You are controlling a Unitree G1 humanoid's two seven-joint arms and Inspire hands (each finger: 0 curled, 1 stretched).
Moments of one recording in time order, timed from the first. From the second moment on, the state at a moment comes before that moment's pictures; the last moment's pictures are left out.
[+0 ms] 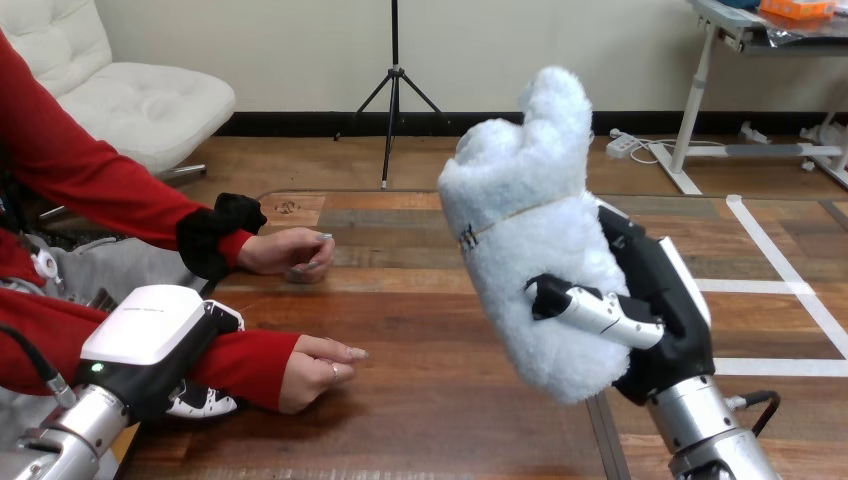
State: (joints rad) left arm -0.40 0.72 -0.43 1.05 0.77 -0.71 0.48; right arm -0.04 -0.07 -0.09 0.15 0.43 -0.21 0.51
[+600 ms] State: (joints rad) left arm -0.34 0.73 -0.40 0.94 0.75 -0.71 0.45; right arm -0.05 -0.06 -0.08 0.23 0.34 -0.23 0.49
